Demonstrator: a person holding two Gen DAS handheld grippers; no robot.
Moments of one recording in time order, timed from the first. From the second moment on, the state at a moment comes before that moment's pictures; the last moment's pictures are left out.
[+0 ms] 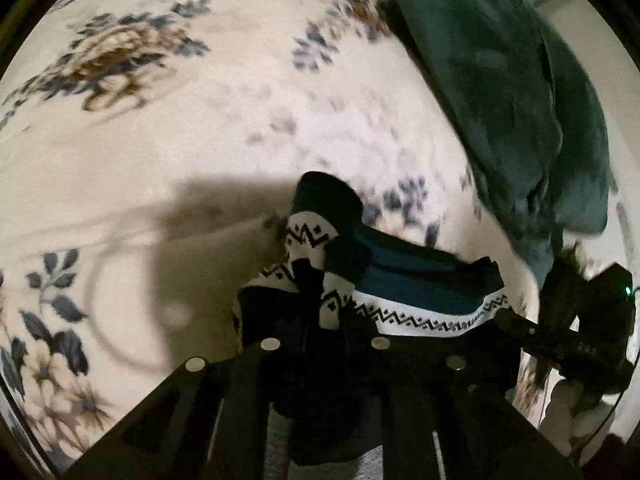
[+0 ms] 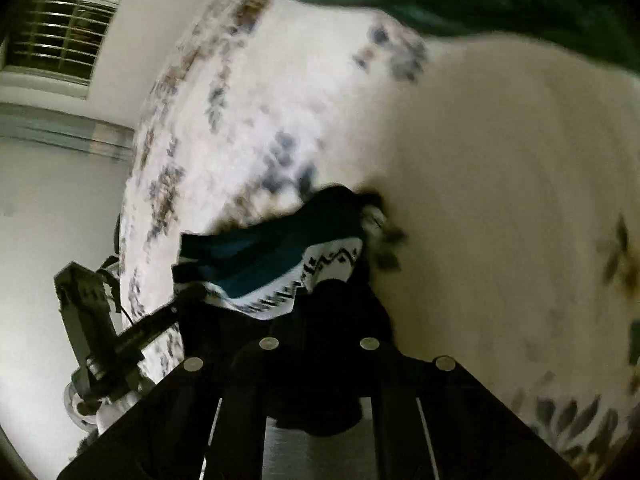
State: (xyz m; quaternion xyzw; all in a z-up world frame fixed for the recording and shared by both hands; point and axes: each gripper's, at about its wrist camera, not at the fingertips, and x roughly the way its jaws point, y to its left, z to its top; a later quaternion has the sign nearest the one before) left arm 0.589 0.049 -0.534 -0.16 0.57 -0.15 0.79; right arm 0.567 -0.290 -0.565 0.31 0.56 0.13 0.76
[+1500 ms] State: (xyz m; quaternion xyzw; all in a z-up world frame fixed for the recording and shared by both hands) left arm 0.395 0.086 -0.562 -0.53 0.48 -0.09 0.69; right arm 0.531 -0.265 -0.631 0.38 0.62 0.23 0.64
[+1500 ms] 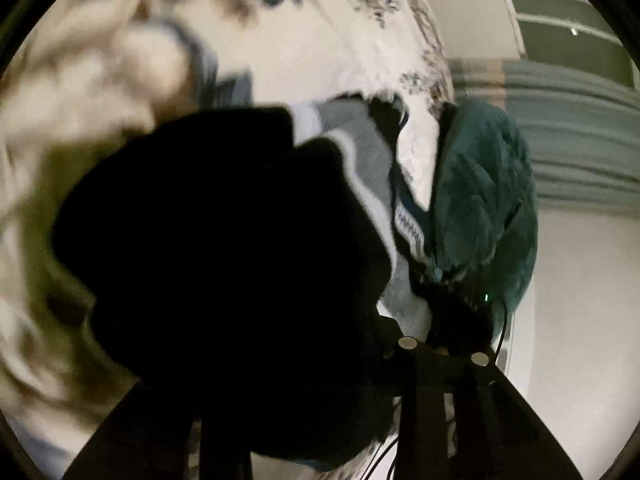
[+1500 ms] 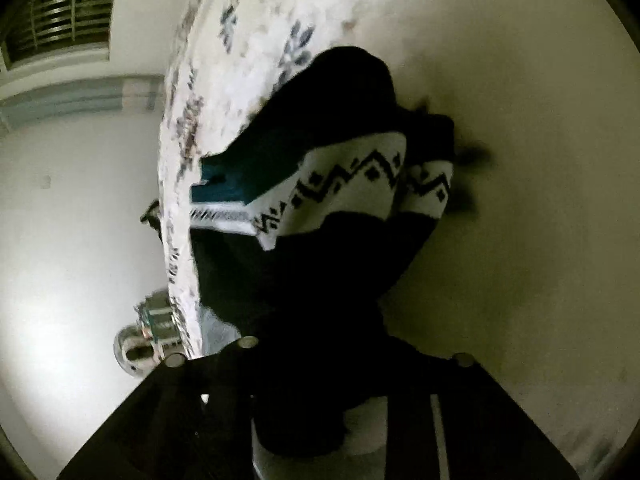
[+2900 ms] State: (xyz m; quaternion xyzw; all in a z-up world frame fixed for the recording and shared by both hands) left arm 0.260 0.146 -0.610 -0.26 0.61 0.11 0.74; right arm 0.463 -0.228 -0.559 0.11 0.64 0.21 0.73
